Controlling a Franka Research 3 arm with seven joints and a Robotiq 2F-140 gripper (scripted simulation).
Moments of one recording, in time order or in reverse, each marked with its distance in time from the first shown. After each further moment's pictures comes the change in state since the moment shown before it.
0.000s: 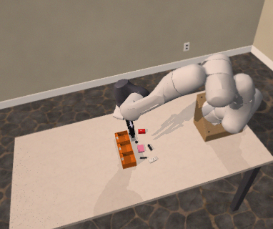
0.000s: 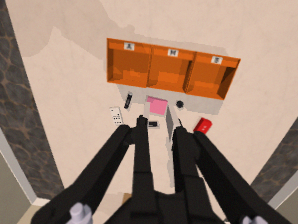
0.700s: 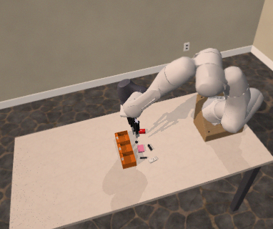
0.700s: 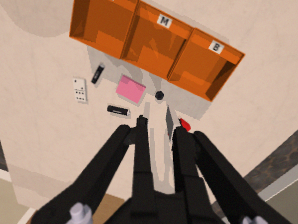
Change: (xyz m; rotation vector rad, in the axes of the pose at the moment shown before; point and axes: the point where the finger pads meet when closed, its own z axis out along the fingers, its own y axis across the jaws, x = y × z) arm -0.032 0.061 0.052 0.015 -0.023 -0.274
